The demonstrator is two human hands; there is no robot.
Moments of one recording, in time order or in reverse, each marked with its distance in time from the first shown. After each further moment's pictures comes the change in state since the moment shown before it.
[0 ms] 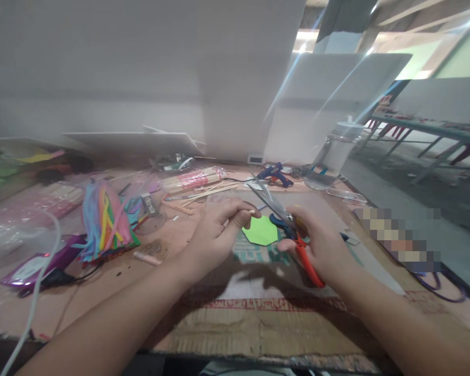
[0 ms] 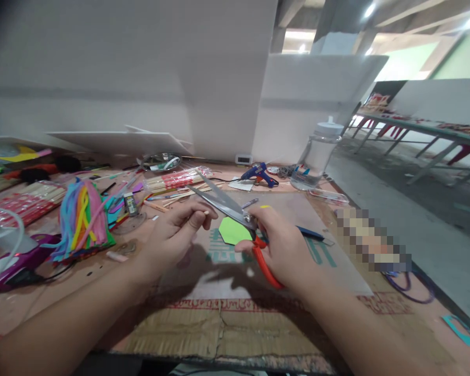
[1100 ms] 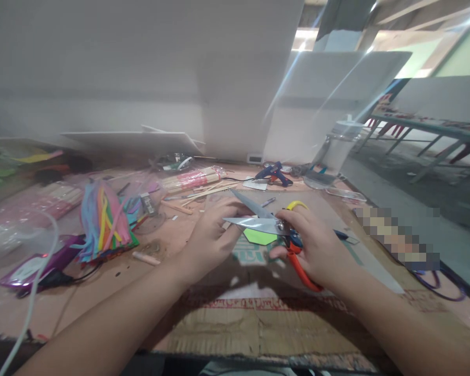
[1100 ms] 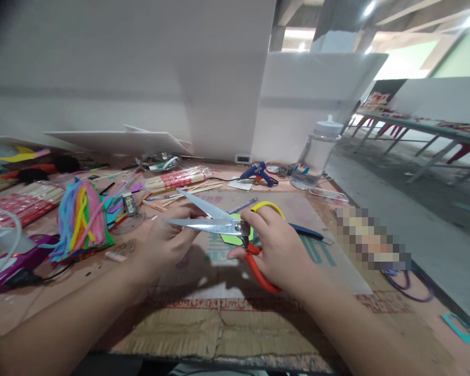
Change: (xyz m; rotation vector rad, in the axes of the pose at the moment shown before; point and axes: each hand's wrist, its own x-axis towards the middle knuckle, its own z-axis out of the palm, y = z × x) left_hand -0.004 0.000 -0.001 0.071 0.051 0.031; right_hand 0.001 -0.005 -0.001 -0.072 -0.010 -0.182
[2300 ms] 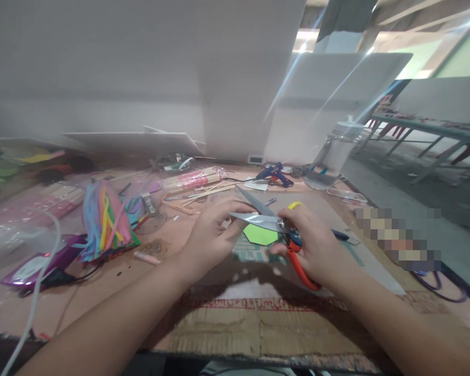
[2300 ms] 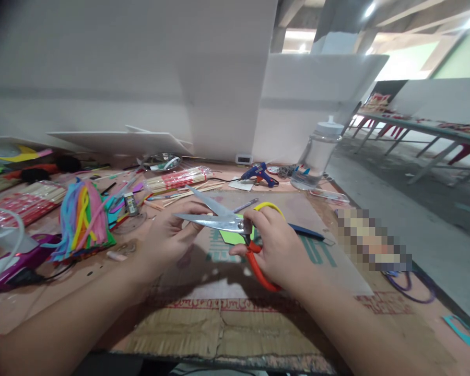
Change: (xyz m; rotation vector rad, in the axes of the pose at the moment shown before) left_hand 0.005 -0.004 -0.002 -0.019 0.034 0.128; right_hand -0.001 0.005 0.008 0.021 0.013 0.063
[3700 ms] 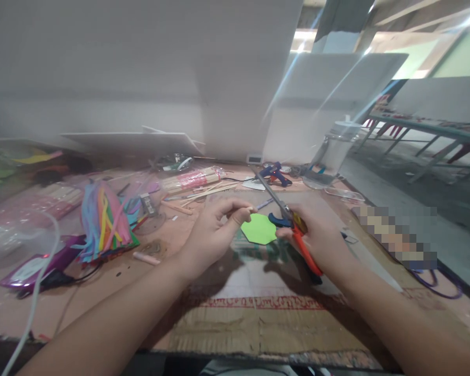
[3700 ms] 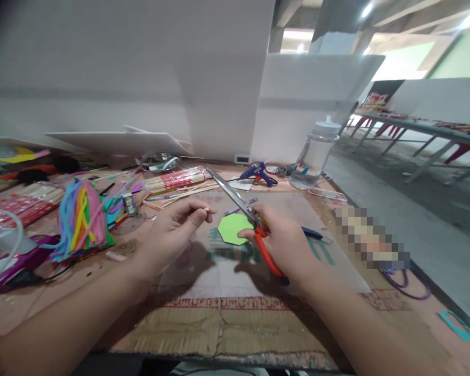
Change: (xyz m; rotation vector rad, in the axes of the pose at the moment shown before) left_hand 0.000 0.004 0.004 -0.093 0.008 -0.260; right_hand 0.000 0.013 -0.002 -0.046 0.002 0.188
